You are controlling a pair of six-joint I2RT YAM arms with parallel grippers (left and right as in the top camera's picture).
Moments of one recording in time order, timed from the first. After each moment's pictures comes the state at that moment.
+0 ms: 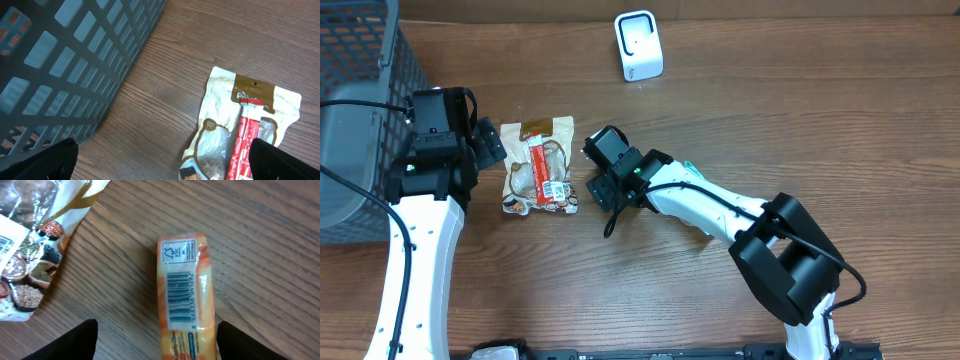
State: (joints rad) left arm 0.08 1.36 1.21 -0.80 -0.35 -0.31; right arm 0.80 2.05 1.44 -0.51 0.09 0.15
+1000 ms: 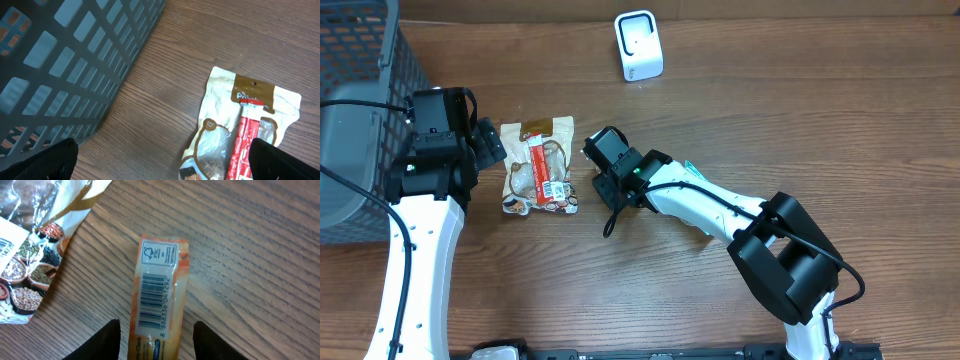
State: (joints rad) left arm 0.08 1.36 1.21 -0.80 -0.35 -0.31; right arm 0.80 2.06 1.44 -0.50 0.09 0.15
